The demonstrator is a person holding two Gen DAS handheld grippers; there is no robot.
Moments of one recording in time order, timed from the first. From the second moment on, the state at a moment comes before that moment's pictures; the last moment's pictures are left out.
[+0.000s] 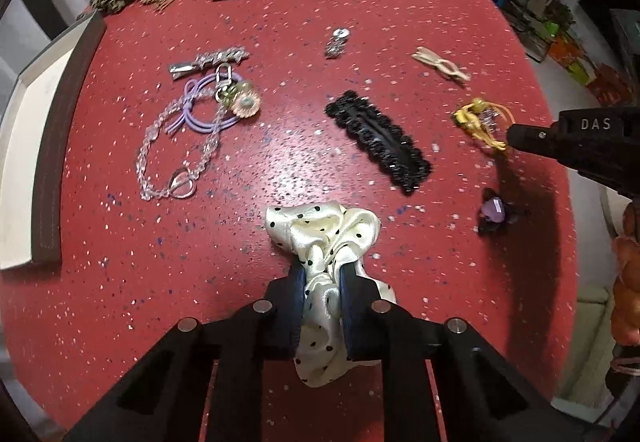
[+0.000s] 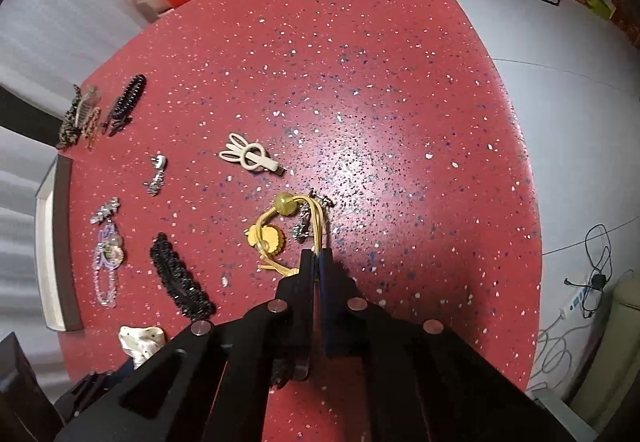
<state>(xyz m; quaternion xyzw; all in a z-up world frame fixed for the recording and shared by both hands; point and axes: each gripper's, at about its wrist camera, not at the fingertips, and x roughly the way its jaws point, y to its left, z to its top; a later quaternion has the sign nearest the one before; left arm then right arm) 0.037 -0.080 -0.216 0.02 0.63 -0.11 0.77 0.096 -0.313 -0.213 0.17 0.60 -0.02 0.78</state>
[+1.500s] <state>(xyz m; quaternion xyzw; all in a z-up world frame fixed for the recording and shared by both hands) 0.025 0.048 -0.090 -0.03 0.57 -0.07 0.82 0.053 -0.217 -0.091 0.16 0.58 0.07 0.80</state>
